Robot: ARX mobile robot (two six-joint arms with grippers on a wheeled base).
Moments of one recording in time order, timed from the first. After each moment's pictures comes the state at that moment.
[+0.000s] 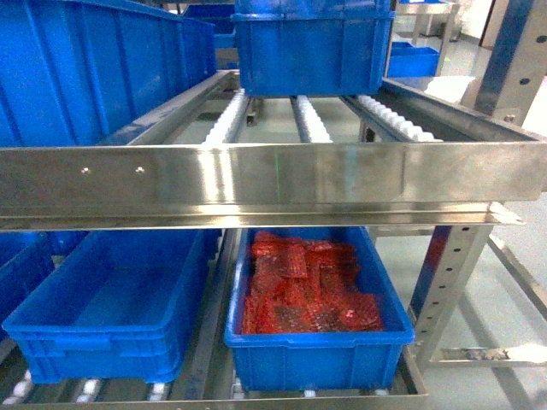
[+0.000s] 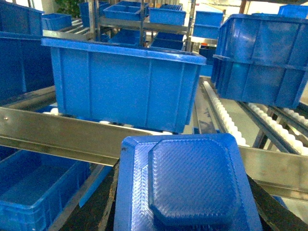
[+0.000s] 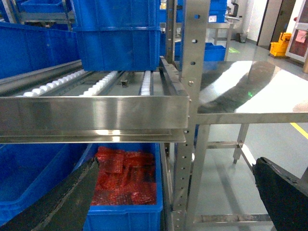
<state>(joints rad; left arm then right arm) -0.51 0.27 0.24 0.05 -0.70 -0.06 0.00 0.01 0.01 0.00 0.00 0.00</state>
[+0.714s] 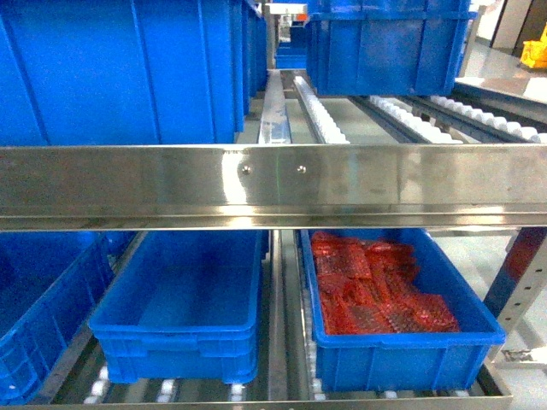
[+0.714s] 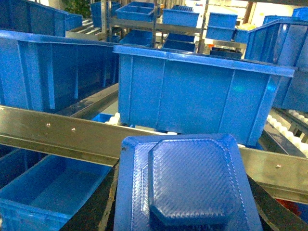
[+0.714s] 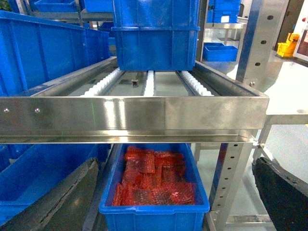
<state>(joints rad) -0.51 0.27 0.24 0.05 -0.70 -0.06 0.00 0.01 0.01 0.00 0.00 0.00</state>
